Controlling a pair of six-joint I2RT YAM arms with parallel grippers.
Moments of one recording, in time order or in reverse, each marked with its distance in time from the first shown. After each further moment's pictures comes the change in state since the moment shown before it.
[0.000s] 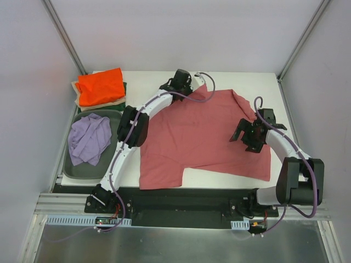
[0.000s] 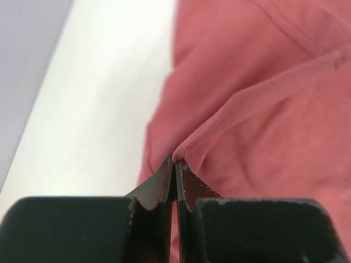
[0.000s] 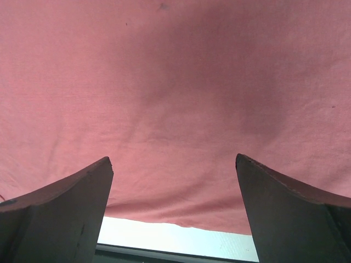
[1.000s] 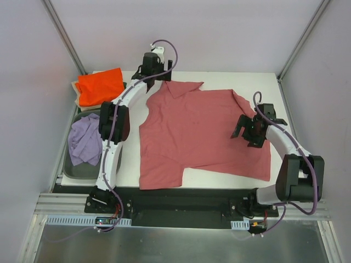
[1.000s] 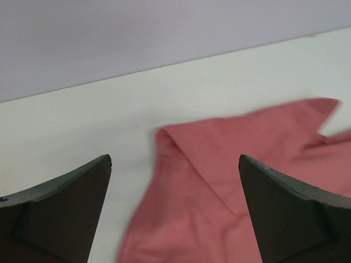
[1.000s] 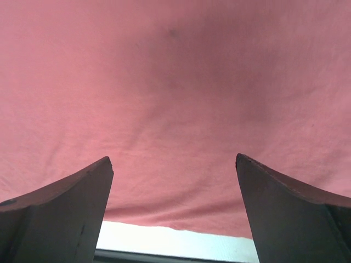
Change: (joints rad) left arm 0.261 -0.083 -0.032 0.214 -0.014 -0.663; right arm 0.008 0.045 0.067 -0.039 0.031 -0.053
